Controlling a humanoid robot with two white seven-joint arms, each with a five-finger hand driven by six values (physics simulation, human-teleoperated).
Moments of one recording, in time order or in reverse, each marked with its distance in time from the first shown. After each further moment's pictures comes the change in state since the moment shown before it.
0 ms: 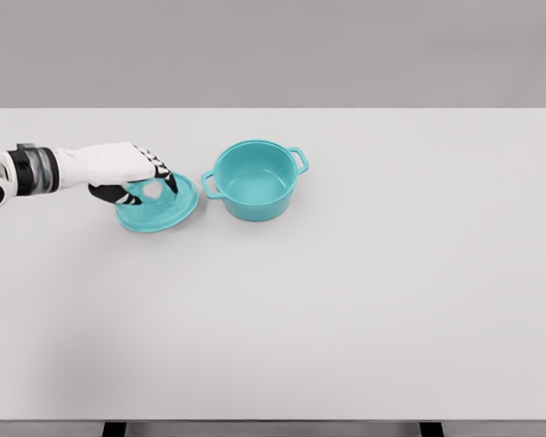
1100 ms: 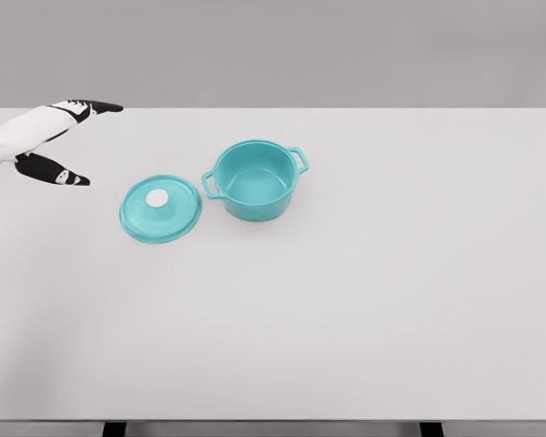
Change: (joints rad) left arm 0.230 -0.012 0.478 -0.007 0.275 0.000 0.000; right arm 0.000 0.000 0.000 0.000 0.000 0.000 0.000
